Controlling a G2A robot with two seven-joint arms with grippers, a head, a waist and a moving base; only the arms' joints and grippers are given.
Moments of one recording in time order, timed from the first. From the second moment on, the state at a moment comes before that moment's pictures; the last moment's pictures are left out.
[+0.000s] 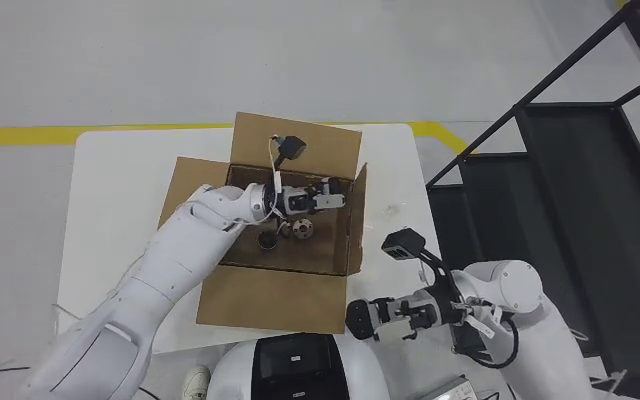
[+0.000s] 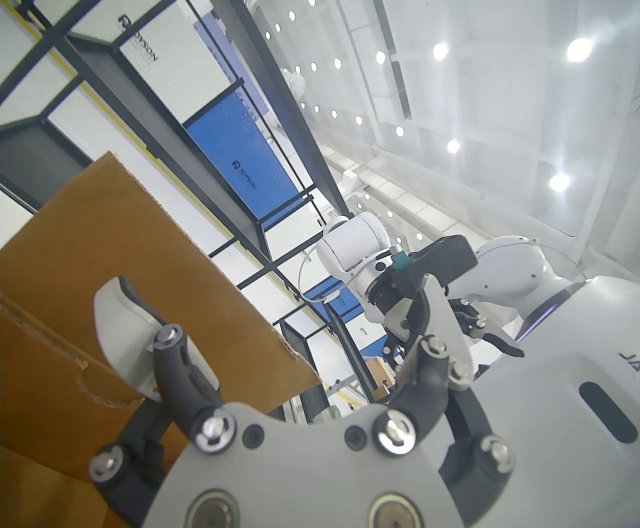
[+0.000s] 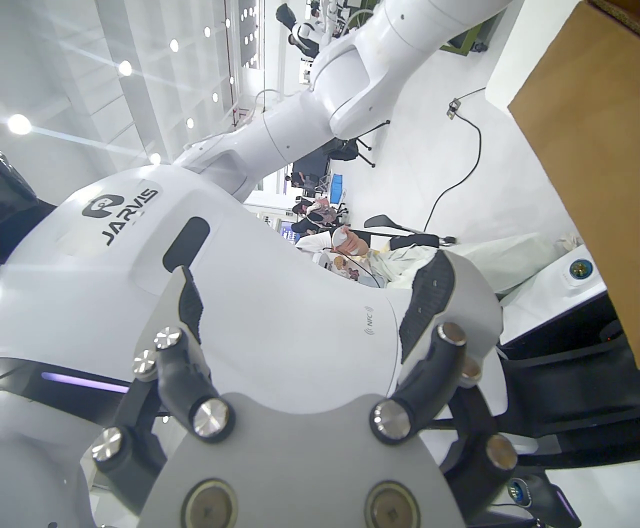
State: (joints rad) left arm 0.71 -1.31 -0.69 -1.03 -0.52 -0.88 -0.94; right arm -1.69 -1.05 1.52 -2.12 0.56 -0.13 1.44
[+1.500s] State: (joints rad) left arm 1.52 -1.00 -1.54 -1.70 -0.46 -0.87 -0.95; right arm -1.35 -1.07 1.19 -2.10 0.25 0.16 0.93
